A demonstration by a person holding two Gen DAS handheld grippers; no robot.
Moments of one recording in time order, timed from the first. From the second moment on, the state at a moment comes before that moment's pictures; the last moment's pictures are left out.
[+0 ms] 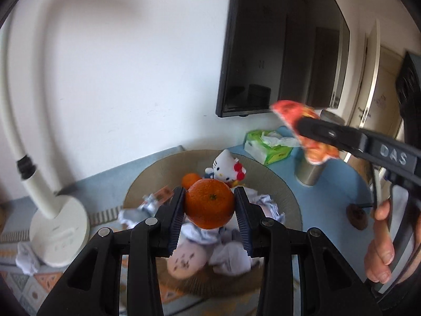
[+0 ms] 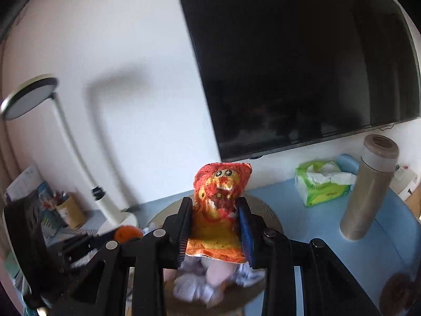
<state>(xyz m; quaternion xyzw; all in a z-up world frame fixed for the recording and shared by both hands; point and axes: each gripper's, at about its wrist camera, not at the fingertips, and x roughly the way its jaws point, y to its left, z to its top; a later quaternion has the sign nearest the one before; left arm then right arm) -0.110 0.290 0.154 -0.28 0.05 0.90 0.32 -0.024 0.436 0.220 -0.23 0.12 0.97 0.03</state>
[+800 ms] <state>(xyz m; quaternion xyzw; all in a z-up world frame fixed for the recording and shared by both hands) -0.017 0.025 0.178 -0.27 0.01 0.96 0.05 0.020 0.356 0.194 -0.31 0.18 0.93 -0.11</state>
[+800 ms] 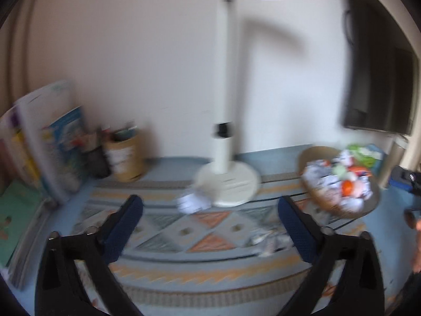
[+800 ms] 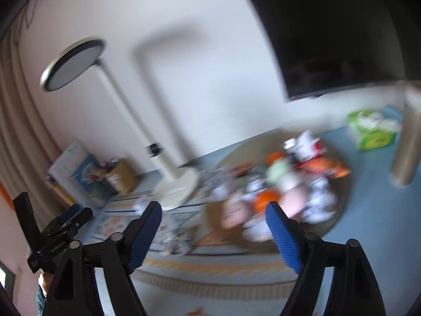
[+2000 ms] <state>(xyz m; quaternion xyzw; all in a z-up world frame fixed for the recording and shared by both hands) -0.054 -0.028 0.070 -0.39 -0.05 0.92 0.06 -0.016 0.214 0.071 -0.40 0.04 0.91 -0.09</state>
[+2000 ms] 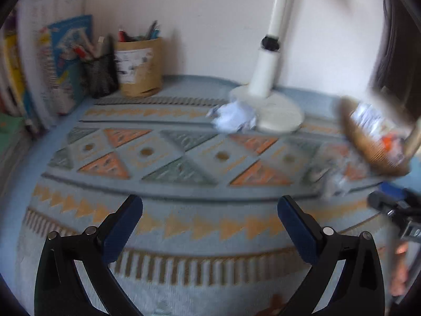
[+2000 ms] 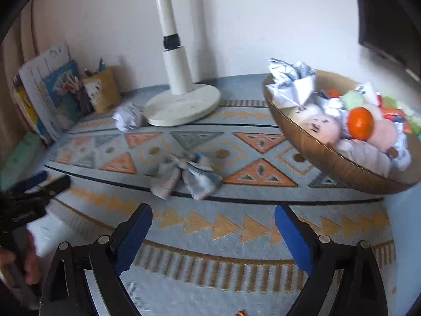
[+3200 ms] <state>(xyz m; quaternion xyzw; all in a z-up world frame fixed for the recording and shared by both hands) -0.123 0.017 0.059 -0.39 -0.02 0.92 0.09 -0.067 0.171 0.056 -0.39 -0.03 0.91 -0.10</state>
